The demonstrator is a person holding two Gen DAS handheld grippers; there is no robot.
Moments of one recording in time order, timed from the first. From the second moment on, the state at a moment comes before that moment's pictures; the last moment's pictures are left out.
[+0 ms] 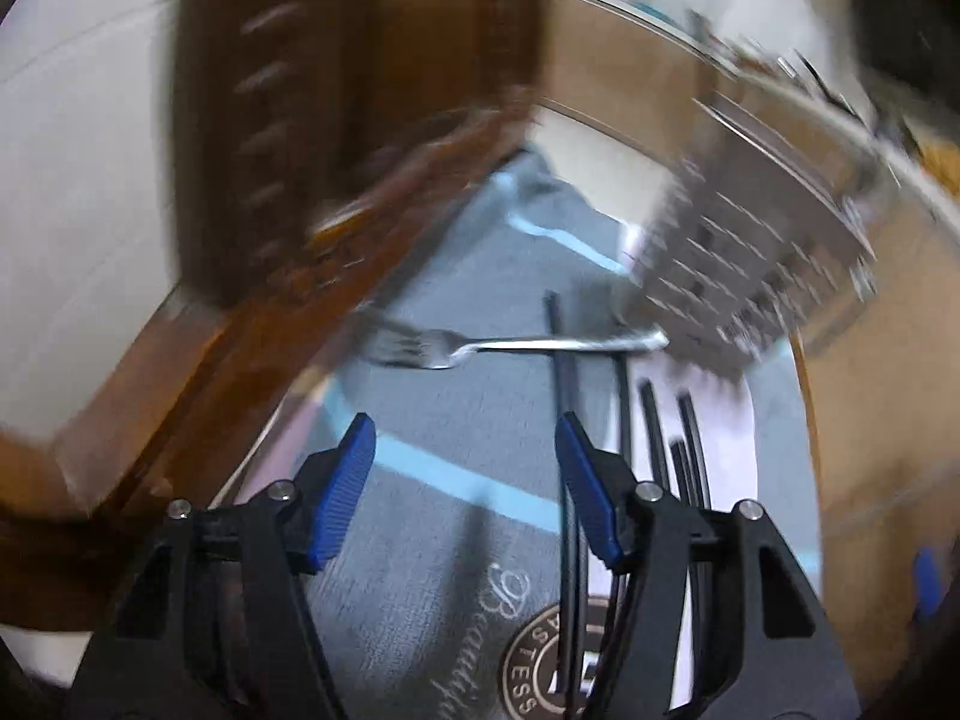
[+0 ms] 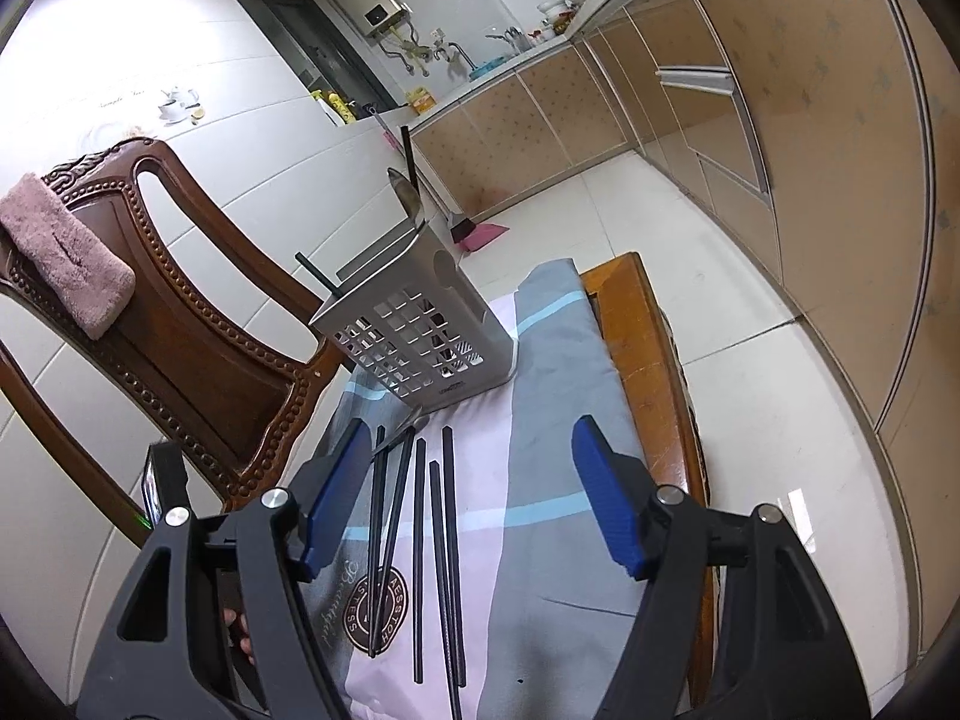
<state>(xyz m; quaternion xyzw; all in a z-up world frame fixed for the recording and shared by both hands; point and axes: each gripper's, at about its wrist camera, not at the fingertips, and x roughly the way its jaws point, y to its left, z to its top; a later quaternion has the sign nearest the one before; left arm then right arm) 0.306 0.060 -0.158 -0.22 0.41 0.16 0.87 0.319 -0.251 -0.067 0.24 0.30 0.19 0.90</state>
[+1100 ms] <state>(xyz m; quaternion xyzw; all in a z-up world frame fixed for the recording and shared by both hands) 0.318 0.078 -0.147 -0.38 0.26 0.18 0.87 0.320 -0.255 -0.070 0.27 0.32 0.20 0.89</state>
